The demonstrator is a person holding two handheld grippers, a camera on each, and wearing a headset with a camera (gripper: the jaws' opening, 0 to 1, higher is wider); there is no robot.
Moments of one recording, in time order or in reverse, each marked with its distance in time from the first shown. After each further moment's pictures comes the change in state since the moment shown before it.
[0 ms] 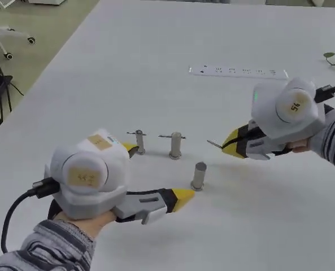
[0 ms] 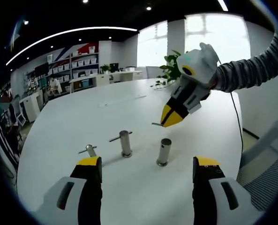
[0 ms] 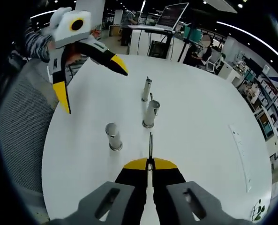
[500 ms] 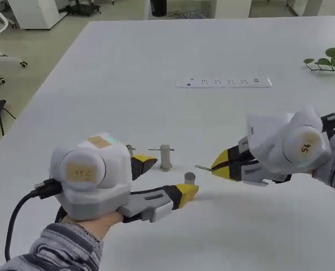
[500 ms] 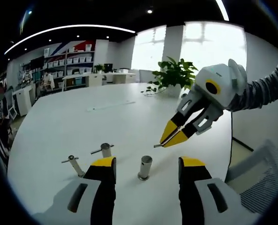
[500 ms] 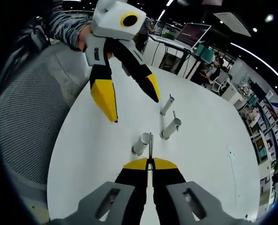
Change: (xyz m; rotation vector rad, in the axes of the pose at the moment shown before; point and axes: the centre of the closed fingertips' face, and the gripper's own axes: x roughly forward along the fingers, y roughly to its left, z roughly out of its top) left arm 0.010 -0.029 0.027 -0.076 -0.027 -0.100; right arm -0.021 0.037 0.015 -0.182 -0.078 -0.016
